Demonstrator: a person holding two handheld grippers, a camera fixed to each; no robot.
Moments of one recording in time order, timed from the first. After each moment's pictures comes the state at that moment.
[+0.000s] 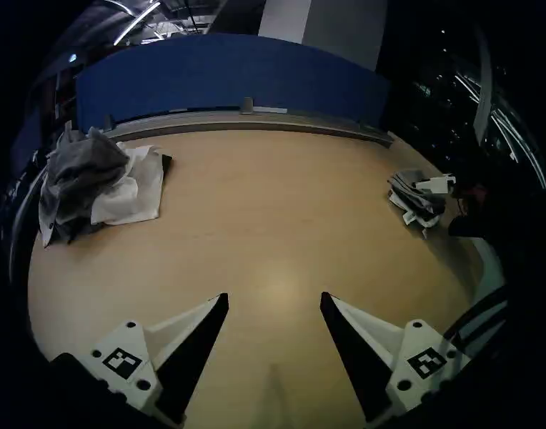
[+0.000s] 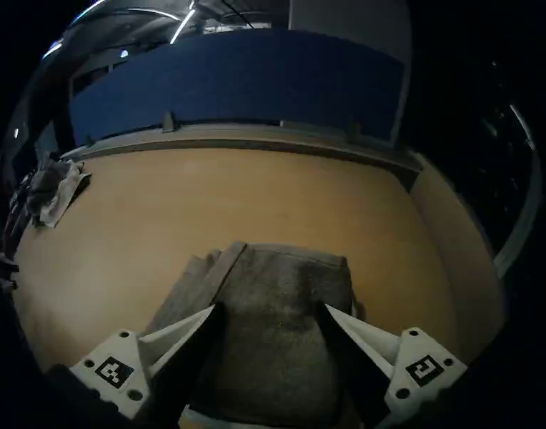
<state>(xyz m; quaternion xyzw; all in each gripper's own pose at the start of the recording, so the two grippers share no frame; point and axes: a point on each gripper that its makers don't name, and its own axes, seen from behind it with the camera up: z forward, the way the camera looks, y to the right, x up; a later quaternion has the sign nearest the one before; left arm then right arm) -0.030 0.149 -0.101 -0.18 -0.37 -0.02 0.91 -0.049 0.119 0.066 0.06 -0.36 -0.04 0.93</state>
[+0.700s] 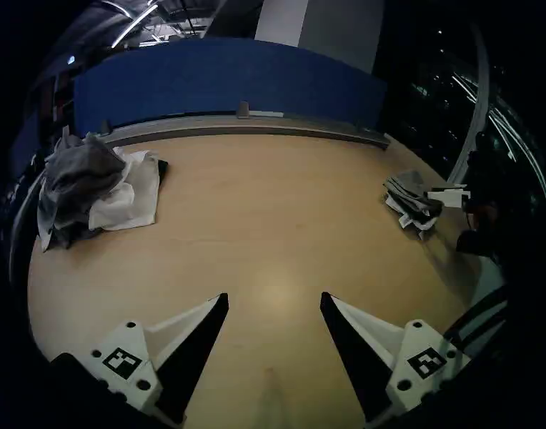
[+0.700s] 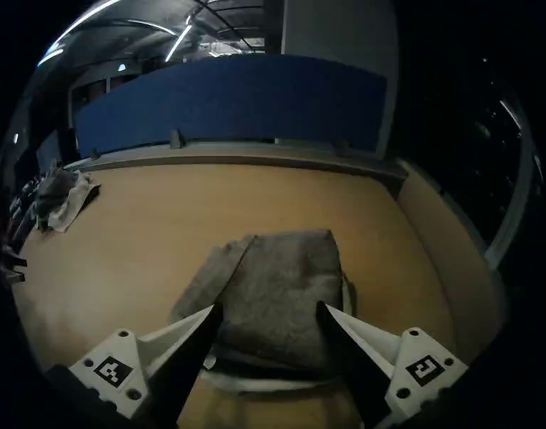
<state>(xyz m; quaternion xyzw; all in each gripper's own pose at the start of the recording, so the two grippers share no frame) -0.022 0.156 -0.098 -0.19 -0.36 -0.02 0.91 -0.033 0.116 0.009 0.04 -0.33 -0.04 0.94</state>
